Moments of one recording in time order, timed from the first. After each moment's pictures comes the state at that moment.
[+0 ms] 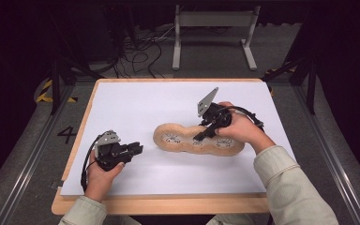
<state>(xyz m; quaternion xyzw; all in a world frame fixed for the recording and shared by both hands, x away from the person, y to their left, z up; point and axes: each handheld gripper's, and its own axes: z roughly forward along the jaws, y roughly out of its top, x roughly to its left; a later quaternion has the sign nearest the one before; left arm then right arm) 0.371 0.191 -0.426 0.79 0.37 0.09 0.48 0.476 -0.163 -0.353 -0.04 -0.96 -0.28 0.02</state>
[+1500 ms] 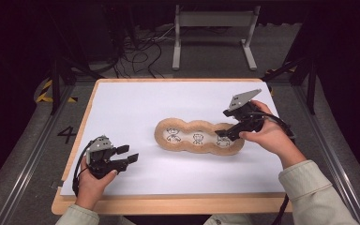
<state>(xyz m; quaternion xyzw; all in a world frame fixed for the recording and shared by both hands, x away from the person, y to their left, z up) 0.351 0.208 -0.422 0.79 0.37 0.09 0.47 0.431 -0.236 -0.322 -0.21 -0.91 -0.33 -0.14</state>
